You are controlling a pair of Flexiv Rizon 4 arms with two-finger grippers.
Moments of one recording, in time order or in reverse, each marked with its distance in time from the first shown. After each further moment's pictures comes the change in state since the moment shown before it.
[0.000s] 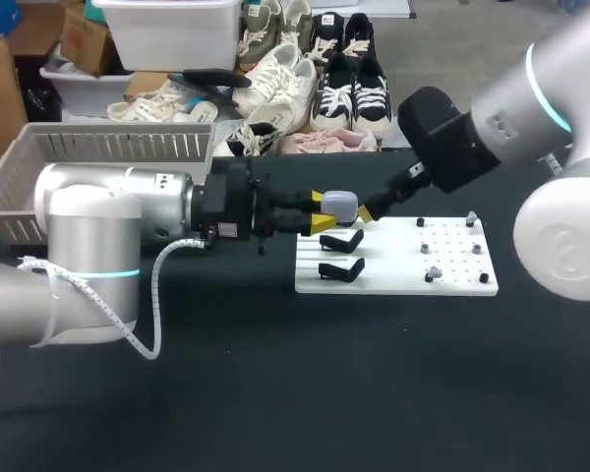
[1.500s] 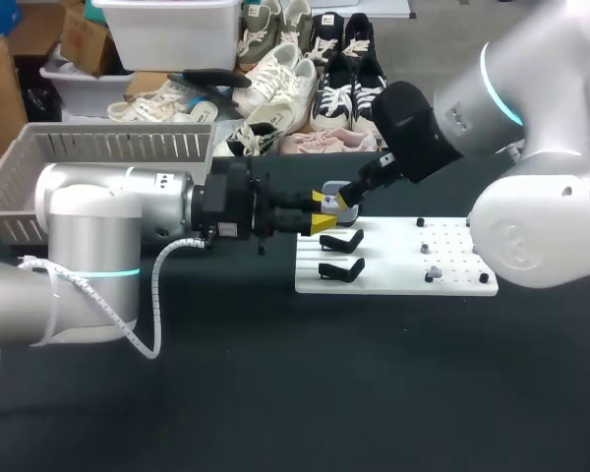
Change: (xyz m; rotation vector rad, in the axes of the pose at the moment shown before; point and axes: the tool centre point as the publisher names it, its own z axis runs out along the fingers) left arm 0.000 0.001 0.000 0.001 -0.001 0.000; right arm -0.028 -0.011 0.029 0.035 -0.013 0.051
